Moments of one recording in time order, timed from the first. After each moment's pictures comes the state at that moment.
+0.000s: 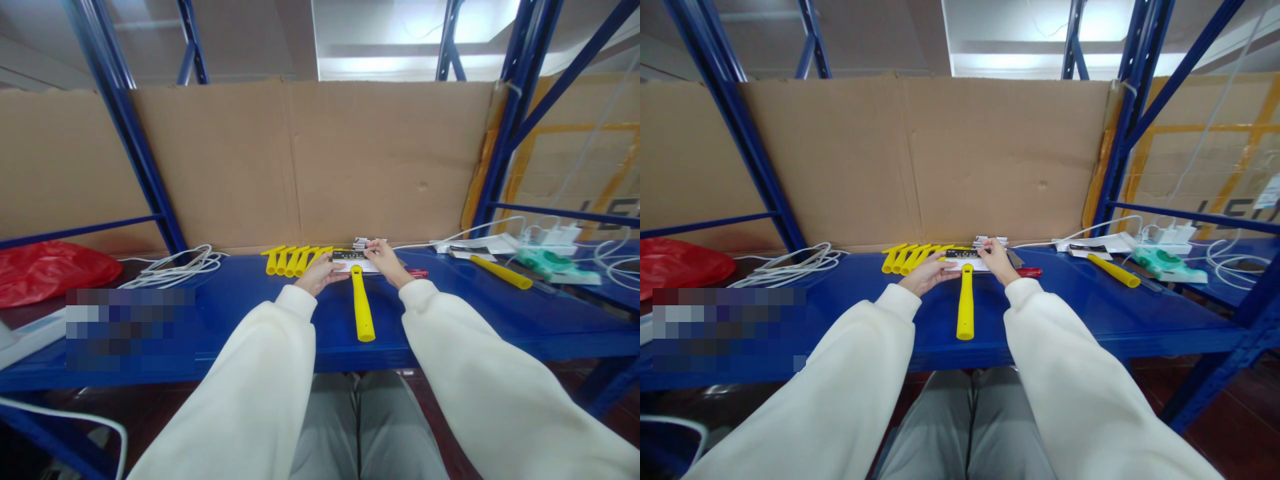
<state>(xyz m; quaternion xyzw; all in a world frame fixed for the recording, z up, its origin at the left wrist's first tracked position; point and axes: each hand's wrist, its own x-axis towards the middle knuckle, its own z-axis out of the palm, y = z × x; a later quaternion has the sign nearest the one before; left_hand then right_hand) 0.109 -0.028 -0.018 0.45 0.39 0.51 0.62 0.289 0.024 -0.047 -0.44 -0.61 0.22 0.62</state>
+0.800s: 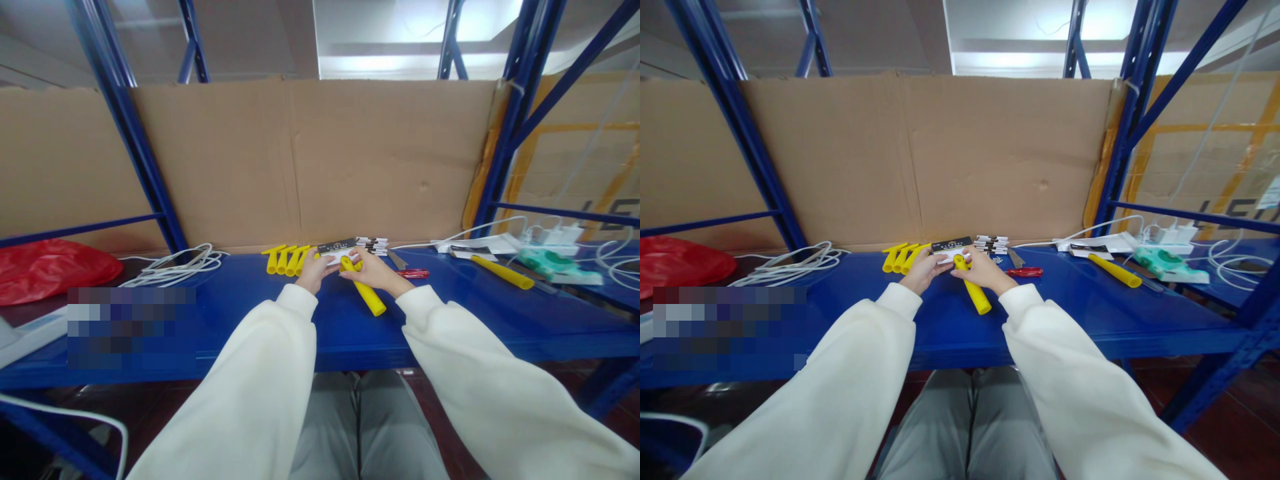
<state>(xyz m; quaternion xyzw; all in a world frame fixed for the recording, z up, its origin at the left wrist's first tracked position) 0.110 -0.028 -0.017 0.38 0.39 0.64 0.54 0.265 -0.023 -0.033 -0.45 -0.80 0.11 0.39</state>
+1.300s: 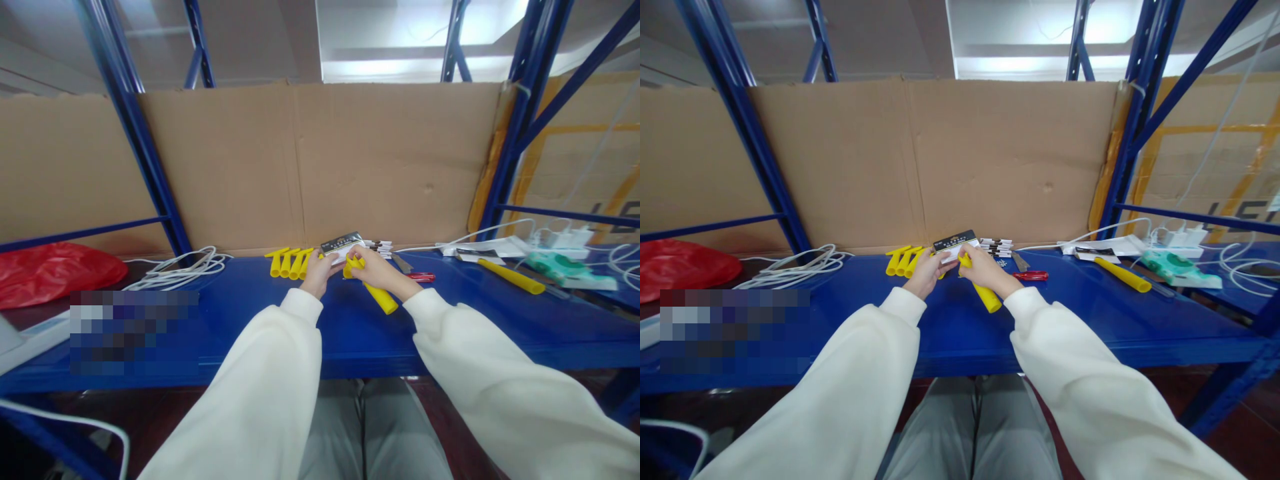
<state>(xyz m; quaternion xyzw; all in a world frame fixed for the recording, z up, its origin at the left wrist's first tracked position) 0.114 -0.028 -0.013 0.37 0.37 0.67 0.53 0.258 -0.026 -0.016 -0.42 -0.82 0.03 0.38</state>
